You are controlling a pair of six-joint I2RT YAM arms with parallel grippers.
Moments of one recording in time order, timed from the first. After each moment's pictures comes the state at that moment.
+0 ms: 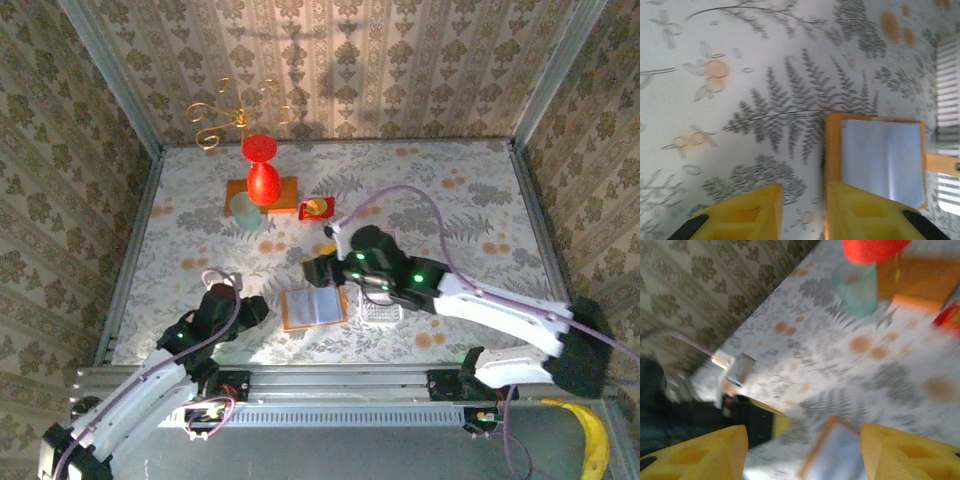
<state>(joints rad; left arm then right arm) -0.65 0.51 0.22 -0.45 0.05 -0.88 0.96 1.21 0.93 -0.16 0.01 0.35</state>
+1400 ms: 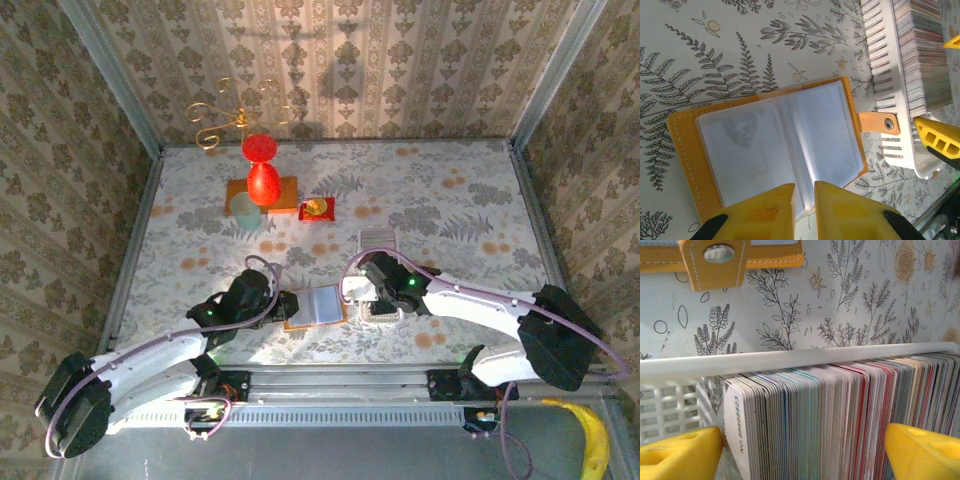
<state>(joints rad) -0.83 0.89 0.32 -0.14 0.16 -0.82 0.82 1.35 0.71 -0.40 0.29 -0.87</state>
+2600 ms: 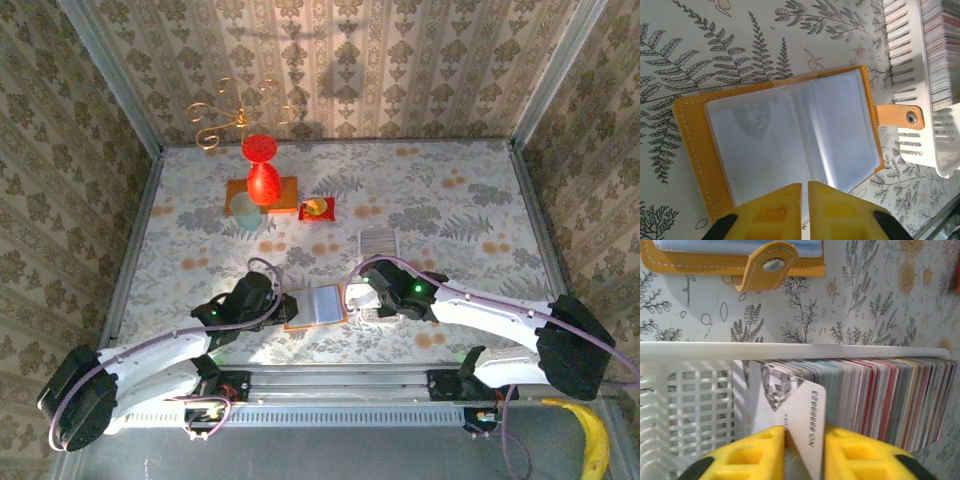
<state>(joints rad) -0.84 0.94 0.30 -0.12 0.15 -0.83 0.87 1.26 0.70 -0.48 0.29 -0.89</state>
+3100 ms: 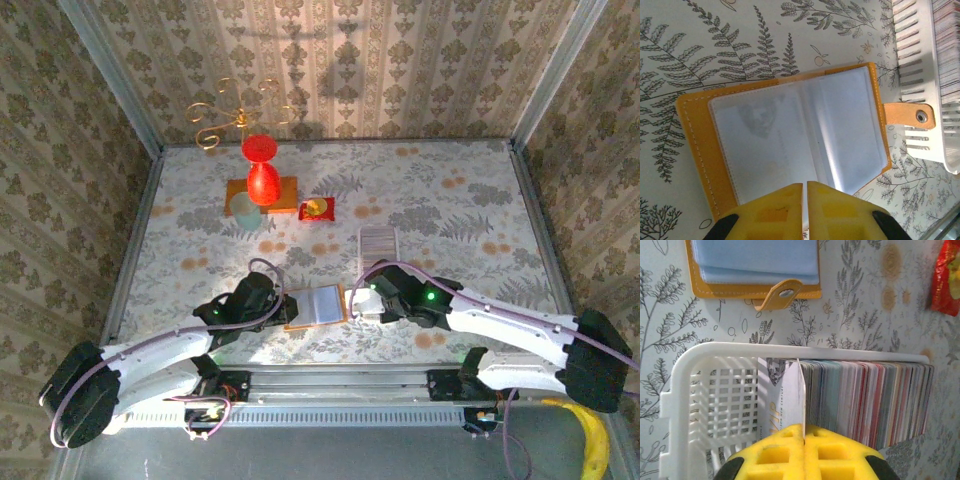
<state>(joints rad) -0.84 0.96 0.30 -0.12 0.13 -0.83 0.93 1.12 0.70 -0.56 0.27 -0.84</state>
